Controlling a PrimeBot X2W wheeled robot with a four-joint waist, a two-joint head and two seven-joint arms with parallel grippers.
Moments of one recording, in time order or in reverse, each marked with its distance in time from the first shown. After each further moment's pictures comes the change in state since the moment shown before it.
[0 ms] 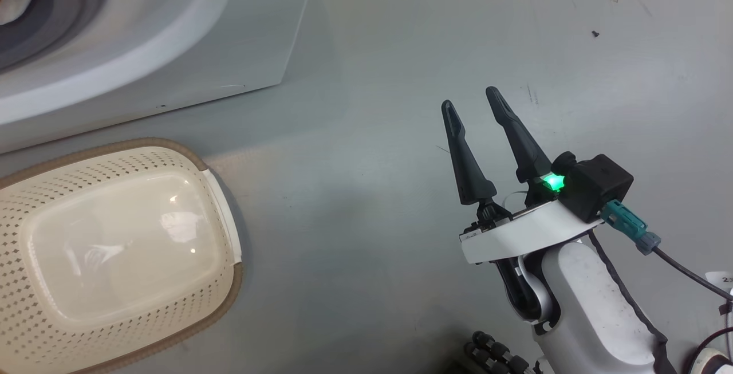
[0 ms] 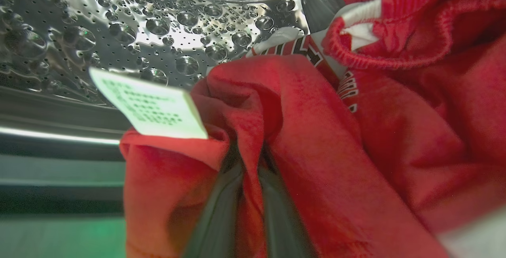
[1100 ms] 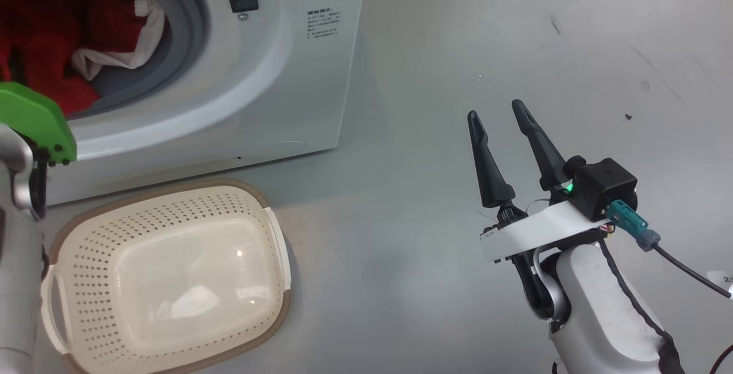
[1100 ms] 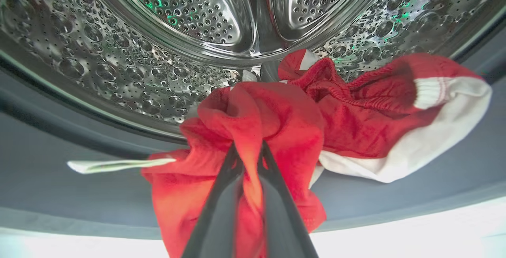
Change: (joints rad) left arm 0.100 -0.221 -0.002 0.152 -0.093 -0.062 -0.333; right arm 0.000 -0.001 -0.078 0.107 -0.076 0.006 -0.001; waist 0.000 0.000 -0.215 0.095
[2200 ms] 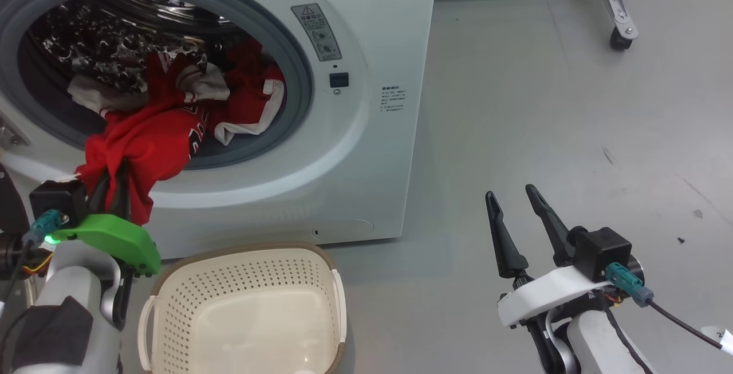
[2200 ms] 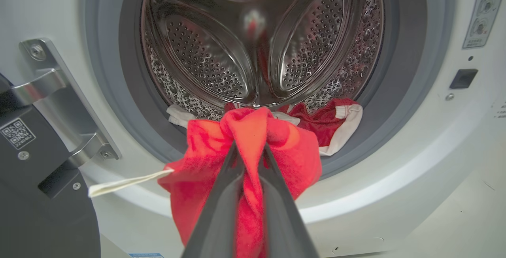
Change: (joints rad) left arm 0.329 -0.109 -0.026 -0.056 -0.046 -0.113 -0.282; right arm 0.178 -0.009 -0.043 0.073 -0.016 0.049 0.000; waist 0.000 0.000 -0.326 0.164
